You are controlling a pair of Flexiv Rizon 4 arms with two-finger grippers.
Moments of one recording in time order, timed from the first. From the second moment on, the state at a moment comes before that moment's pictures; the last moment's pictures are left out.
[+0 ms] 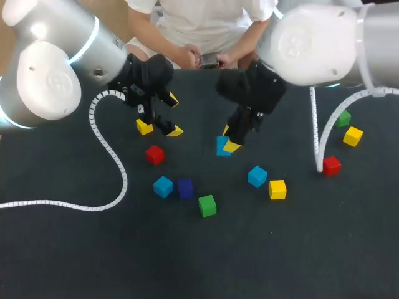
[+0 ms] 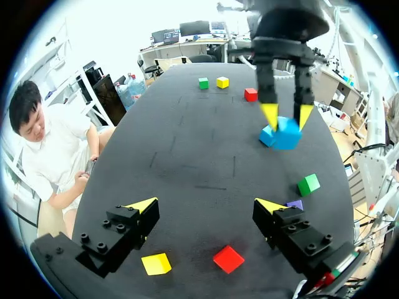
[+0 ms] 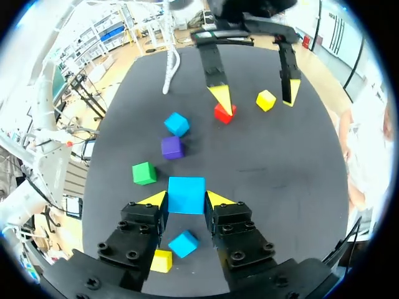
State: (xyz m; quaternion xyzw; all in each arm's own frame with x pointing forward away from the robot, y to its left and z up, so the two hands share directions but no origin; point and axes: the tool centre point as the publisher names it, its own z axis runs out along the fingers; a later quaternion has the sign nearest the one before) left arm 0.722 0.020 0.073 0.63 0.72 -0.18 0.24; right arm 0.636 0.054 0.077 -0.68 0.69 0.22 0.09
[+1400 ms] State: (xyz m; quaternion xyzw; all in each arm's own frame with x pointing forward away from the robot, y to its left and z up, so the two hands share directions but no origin) left arm 0.722 0.020 0.073 0.63 0.72 -0.18 0.24; right arm 0.676 0.042 0.010 -0.67 0.71 0.18 0.11
